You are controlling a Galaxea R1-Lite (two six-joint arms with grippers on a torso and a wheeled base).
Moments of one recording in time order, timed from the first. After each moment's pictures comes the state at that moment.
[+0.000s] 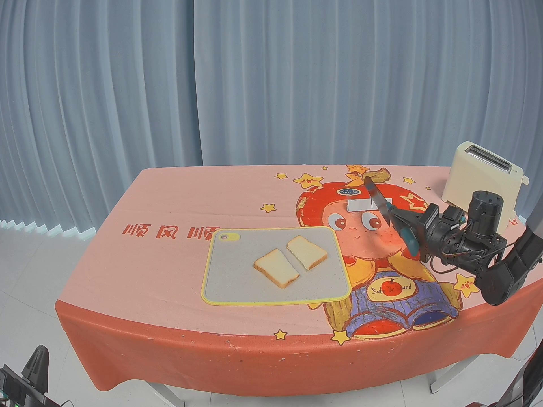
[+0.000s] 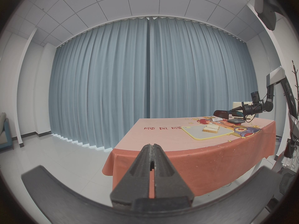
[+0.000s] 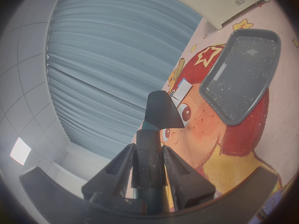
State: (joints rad) left arm 0.00 0.03 -0.02 0.00 0.00 0.01; right arm 0.20 1.97 -0.57 -1.18 0.35 1.11
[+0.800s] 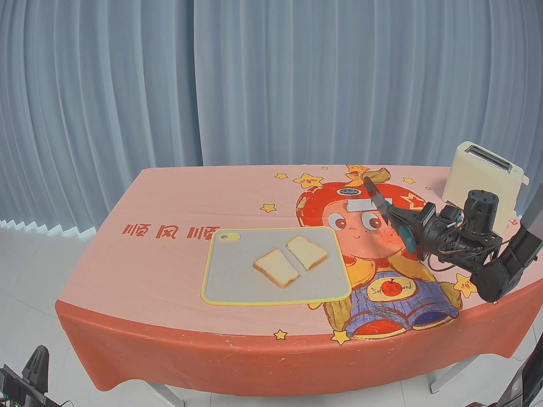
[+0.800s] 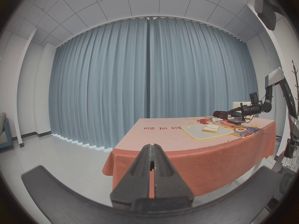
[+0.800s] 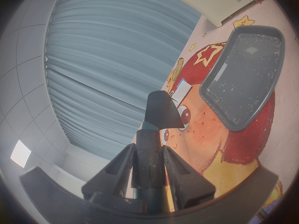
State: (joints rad) left arm 0.00 0.03 -0.02 0.00 0.00 0.01; right arm 0.19 2.01 -0.60 -1.18 0.34 1.13
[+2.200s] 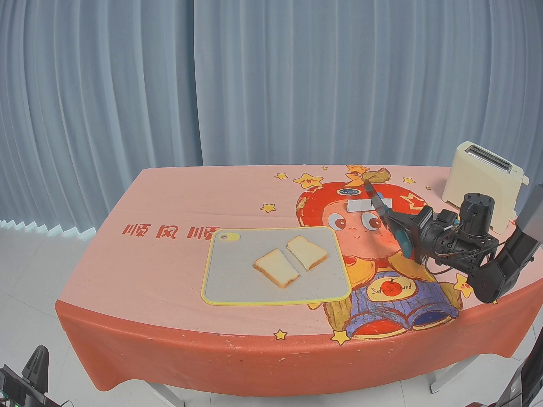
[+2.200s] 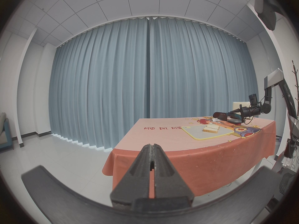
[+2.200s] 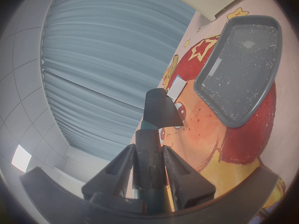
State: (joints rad) left arm 0.00 0.03 -0.02 0.00 0.00 0.01; right arm 0.19 2.04 -0.61 -1.18 0.34 1.16
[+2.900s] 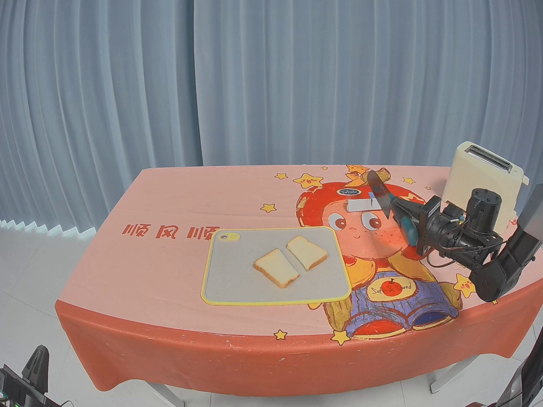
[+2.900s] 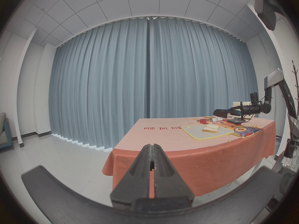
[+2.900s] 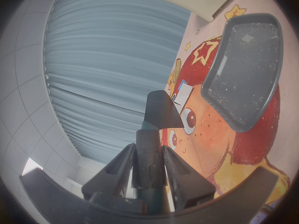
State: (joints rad) left arm 0.00 0.03 -0.02 0.00 0.00 0.01; right arm 0.18 2.04 -0.61 -1.28 0.35 1.30
